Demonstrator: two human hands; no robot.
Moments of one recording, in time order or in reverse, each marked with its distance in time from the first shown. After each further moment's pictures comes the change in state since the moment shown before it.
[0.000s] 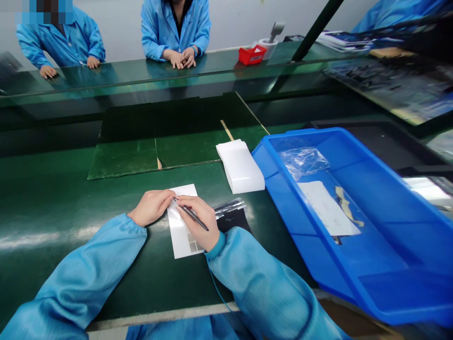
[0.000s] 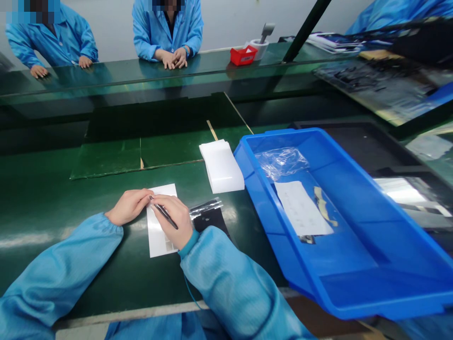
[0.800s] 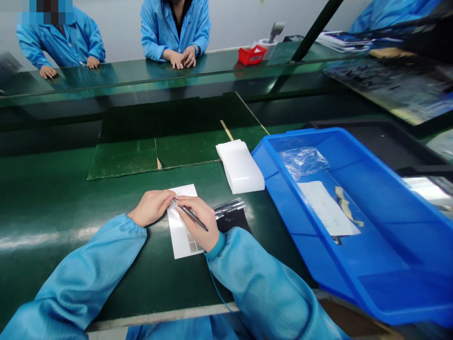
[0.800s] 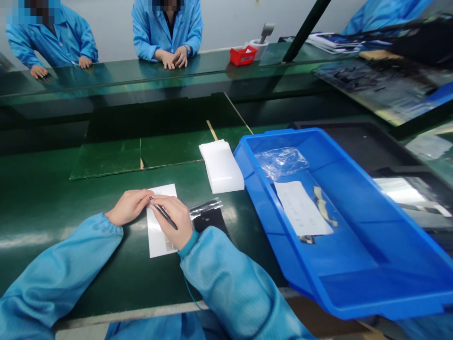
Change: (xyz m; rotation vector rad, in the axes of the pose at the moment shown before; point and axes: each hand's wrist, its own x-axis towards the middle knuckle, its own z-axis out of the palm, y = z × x) left_hand 0.000 -0.001 0.001 0.012 0.004 0.033; right_hand 0.000 -0.001 0.000 -0.011 0.015 -0.026
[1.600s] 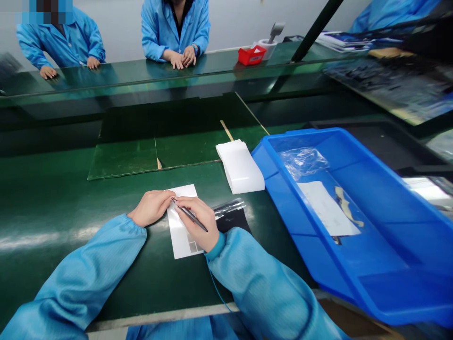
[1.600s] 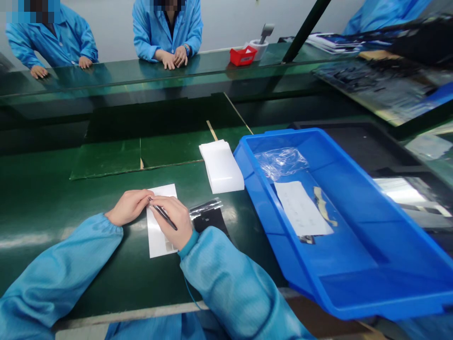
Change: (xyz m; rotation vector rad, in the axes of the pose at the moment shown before) left_hand 0.000 0.001 -0.001 -0.030 -0.012 -0.015; right_hand 0.000 0.001 0.001 0.004 -0.012 -0.002
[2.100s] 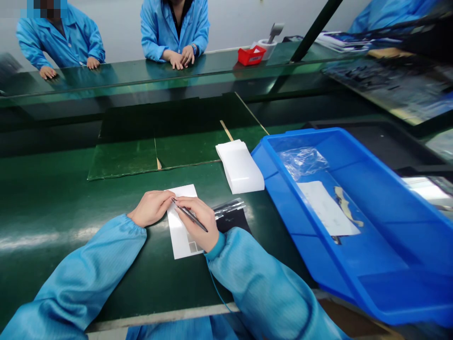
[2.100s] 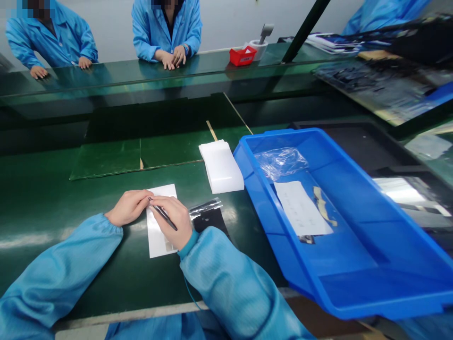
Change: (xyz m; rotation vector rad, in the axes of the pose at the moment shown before) left_hand 0.001 0.004 -0.003 -0.036 -0.012 -0.007; right_hand 0.001 -0.002 -0.001 -0.008 -0.003 0.004
